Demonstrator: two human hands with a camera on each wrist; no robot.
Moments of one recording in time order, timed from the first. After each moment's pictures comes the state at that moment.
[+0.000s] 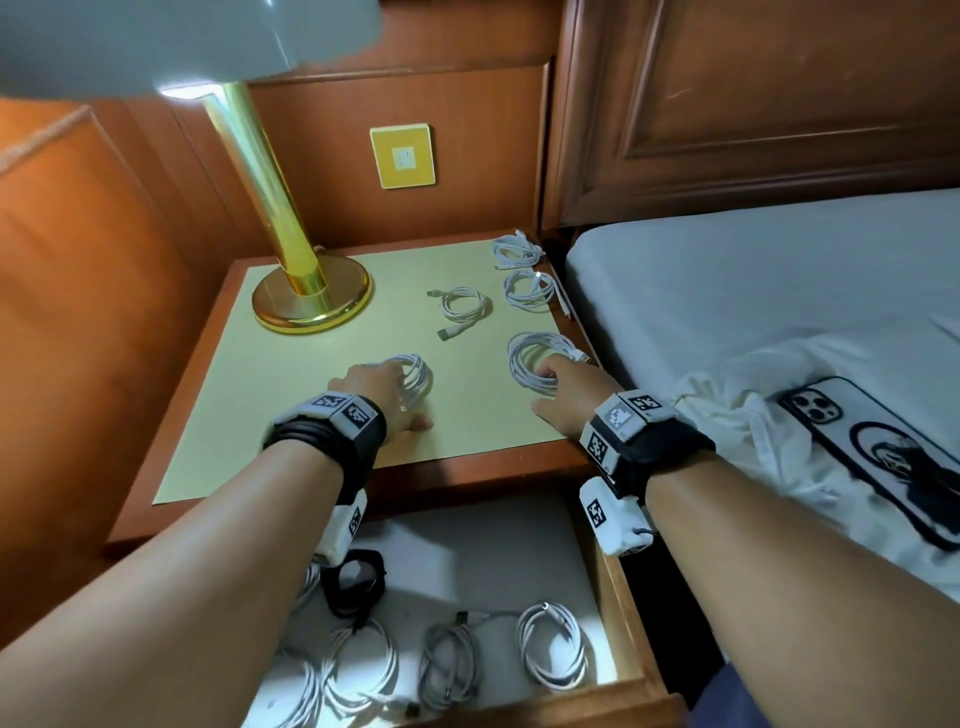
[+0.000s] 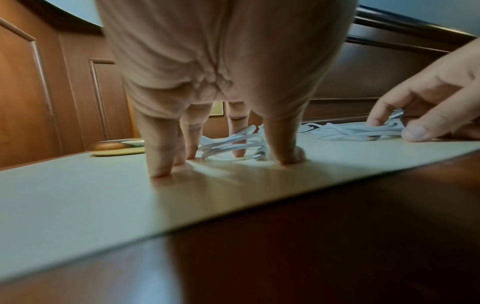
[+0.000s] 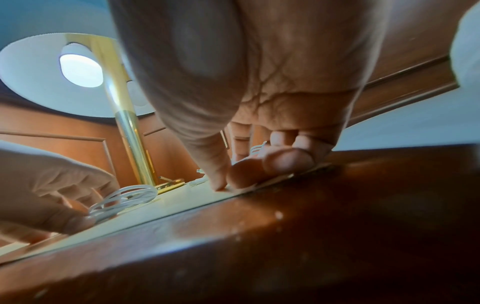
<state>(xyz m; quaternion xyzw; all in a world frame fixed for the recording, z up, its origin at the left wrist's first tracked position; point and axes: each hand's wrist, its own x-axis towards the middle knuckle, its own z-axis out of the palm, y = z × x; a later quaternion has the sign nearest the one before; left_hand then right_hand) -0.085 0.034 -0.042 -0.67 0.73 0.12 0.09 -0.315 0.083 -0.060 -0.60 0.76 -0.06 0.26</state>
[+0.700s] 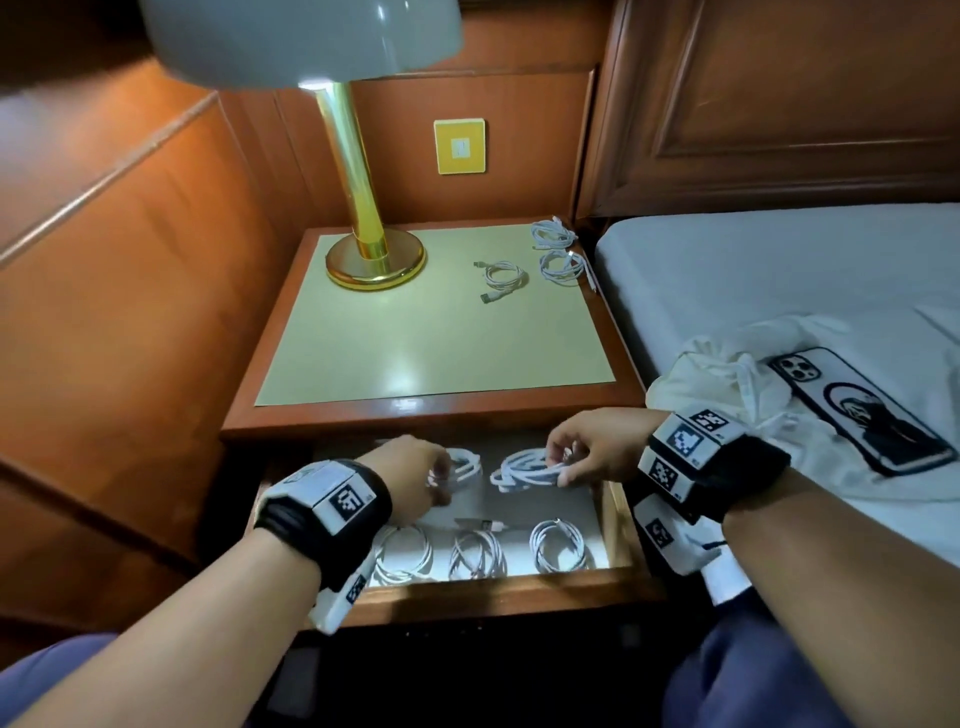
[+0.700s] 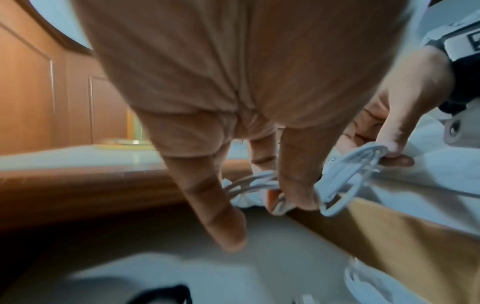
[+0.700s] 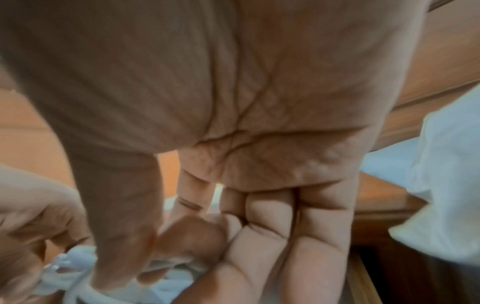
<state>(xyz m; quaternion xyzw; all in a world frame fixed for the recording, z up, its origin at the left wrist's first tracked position) -0.032 0.198 -0.048 -0.56 0.79 0.23 0.13 -0.284 0.201 -0.029 -0.71 0.57 0.11 0.40</state>
